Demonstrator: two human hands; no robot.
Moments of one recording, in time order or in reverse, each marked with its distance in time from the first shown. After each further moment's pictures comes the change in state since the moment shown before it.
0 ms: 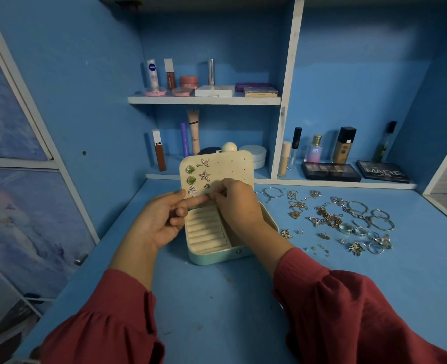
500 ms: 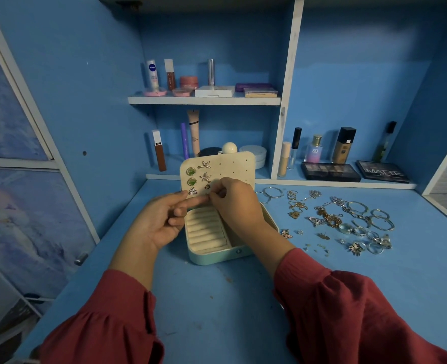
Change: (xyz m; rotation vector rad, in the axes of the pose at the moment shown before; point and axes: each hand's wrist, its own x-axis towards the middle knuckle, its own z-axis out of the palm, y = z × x) left_hand 0.000 0.000 -0.003 -0.006 -0.033 -0.025; right_hand -0.001 -0.001 0.000 0.016 0.033 -0.045
